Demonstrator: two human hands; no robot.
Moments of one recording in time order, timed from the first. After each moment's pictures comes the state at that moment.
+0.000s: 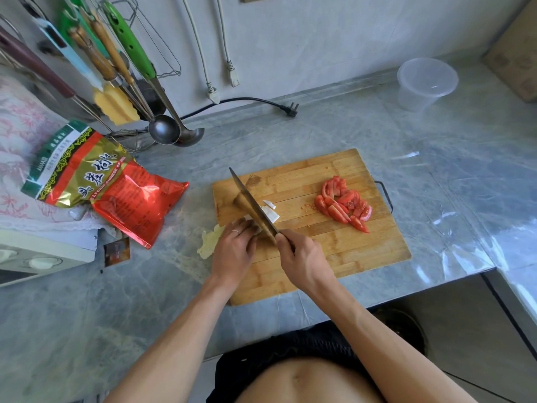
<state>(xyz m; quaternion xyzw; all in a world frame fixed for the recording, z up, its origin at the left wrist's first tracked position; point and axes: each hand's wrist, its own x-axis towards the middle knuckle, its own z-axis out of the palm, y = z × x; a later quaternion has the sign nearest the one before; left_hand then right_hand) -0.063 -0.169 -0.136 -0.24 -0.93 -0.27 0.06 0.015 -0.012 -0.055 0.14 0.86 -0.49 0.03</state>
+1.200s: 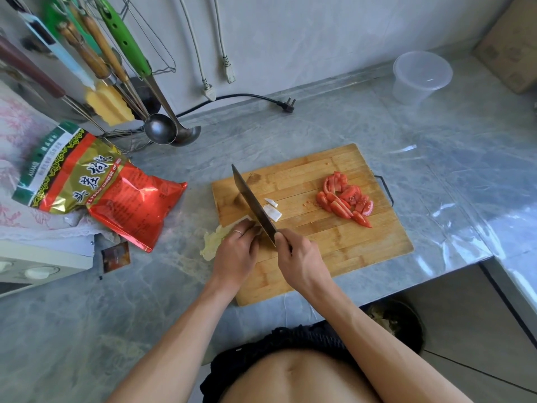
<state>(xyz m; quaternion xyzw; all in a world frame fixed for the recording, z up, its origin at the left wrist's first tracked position) -0.064 -0.179 -0.138 -0.25 -0.93 -0.27 0.03 0.013 -0.036 -0.053 0.19 0.85 -0.50 0.03</state>
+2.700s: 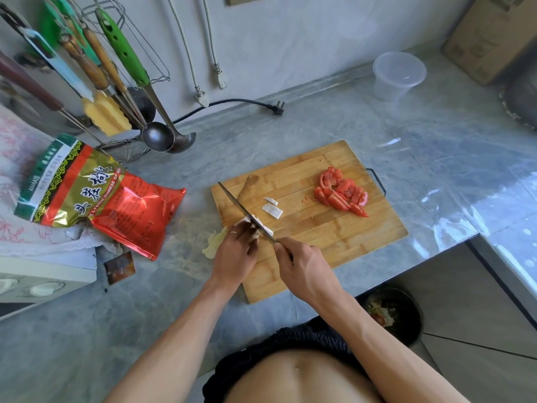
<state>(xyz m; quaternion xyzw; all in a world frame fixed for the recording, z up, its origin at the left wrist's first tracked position) -0.070 -0.197 -0.132 -0.28 -0.92 -0.28 0.01 0.035 -0.062 -0.043 0.17 0.89 -0.42 0.02</state>
